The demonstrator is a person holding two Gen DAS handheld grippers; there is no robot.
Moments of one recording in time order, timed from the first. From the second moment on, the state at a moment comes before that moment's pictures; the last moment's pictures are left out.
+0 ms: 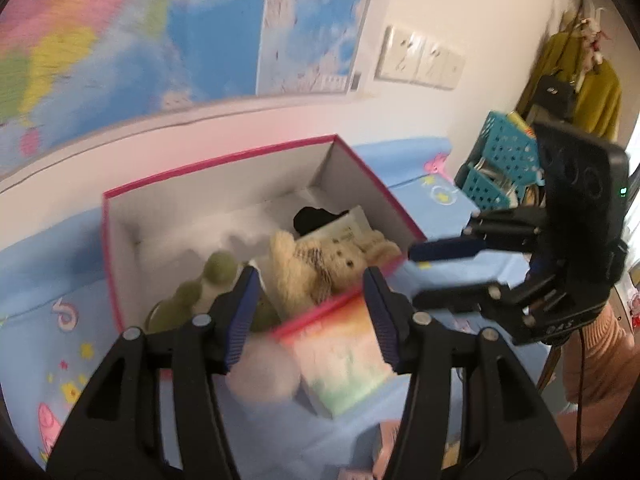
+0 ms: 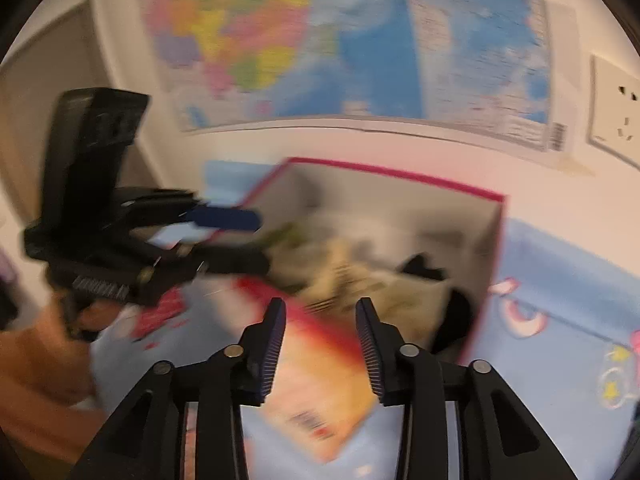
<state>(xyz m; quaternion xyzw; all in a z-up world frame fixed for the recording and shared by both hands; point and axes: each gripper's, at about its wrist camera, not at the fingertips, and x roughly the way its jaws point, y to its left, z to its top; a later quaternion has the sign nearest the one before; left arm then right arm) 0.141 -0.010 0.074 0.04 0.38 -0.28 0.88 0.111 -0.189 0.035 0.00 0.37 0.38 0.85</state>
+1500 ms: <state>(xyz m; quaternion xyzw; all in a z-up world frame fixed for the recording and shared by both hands) -0.028 0.140 -0.071 -0.20 0.51 -0.29 0.79 -0.014 -0.042 -0.088 0.06 0.49 0.48 0.73</state>
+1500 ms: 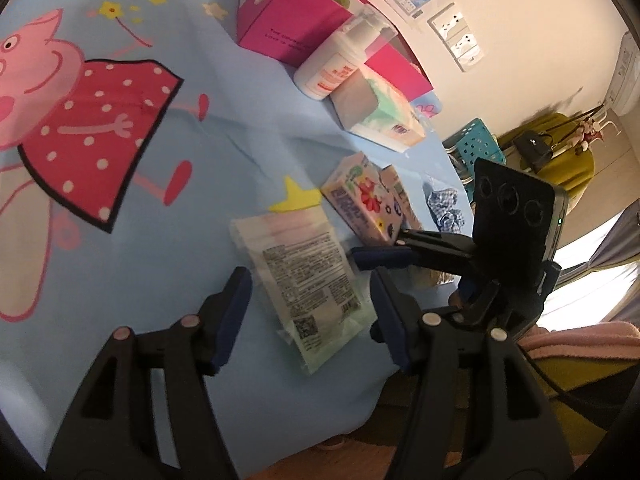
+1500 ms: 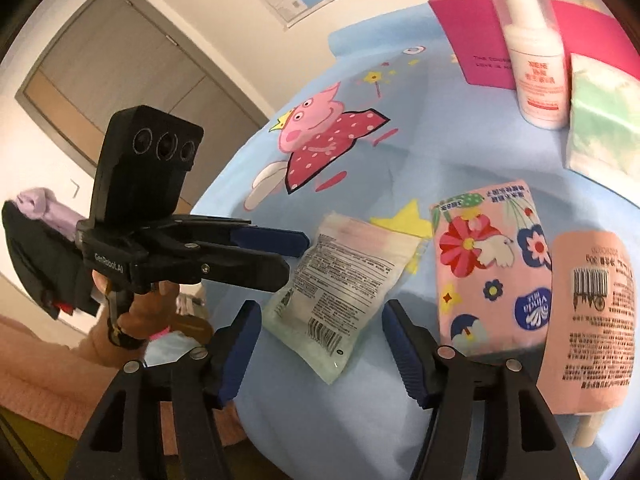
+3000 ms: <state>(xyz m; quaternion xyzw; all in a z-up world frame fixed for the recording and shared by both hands) 0.134 0.078 0.076 -0.08 0.38 -0.33 0.86 0.143 -0.098 0.066 0.12 0.32 0.45 0.83</state>
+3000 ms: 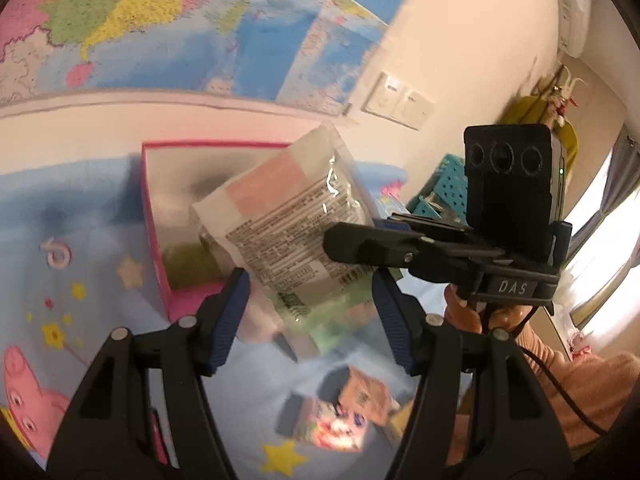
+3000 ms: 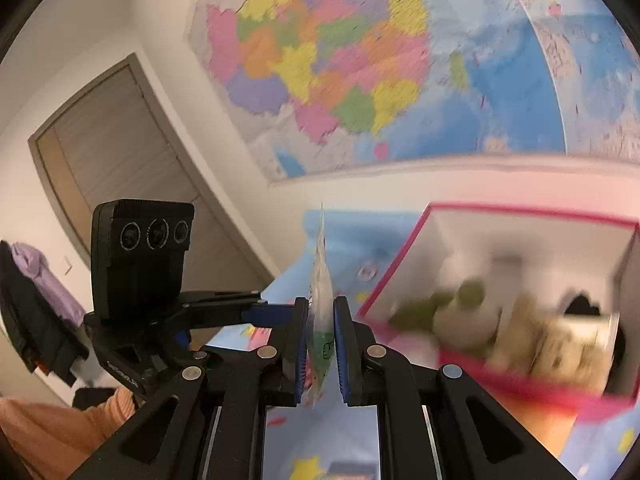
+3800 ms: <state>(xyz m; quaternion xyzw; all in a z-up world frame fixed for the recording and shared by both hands) 0.225 0.077 0.041 -0.12 0.43 -0.22 0.87 0.230 -0.116 0.034 0.12 0.38 0.35 0.85</state>
